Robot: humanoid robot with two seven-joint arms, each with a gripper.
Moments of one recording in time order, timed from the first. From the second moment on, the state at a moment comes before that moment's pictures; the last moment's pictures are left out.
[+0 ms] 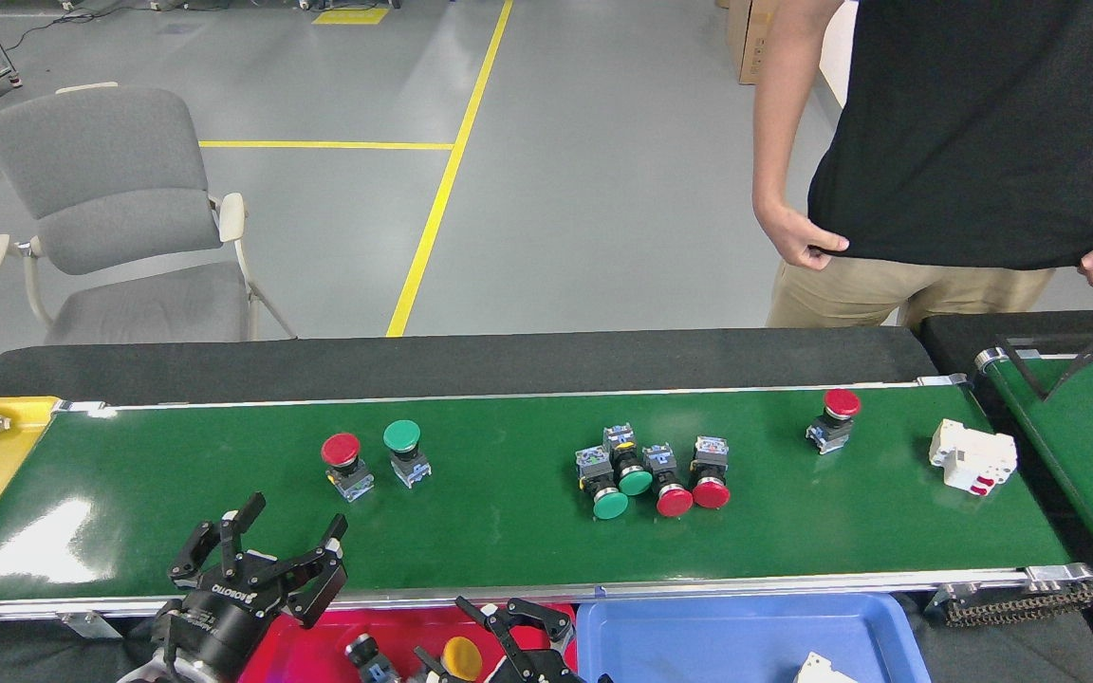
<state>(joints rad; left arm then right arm) -0.05 0.11 0.13 -1.46 -1.48 -0.44 -0.09 -0.11 -0.02 0.84 -1.68 1.46 -0.01 0.22</state>
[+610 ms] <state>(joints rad) -0.18 0.14 0.14 -1.23 -1.48 -0.38 -0.09 0.21 -0.02 0.09 -1.68 1.40 0.01 -0.15</state>
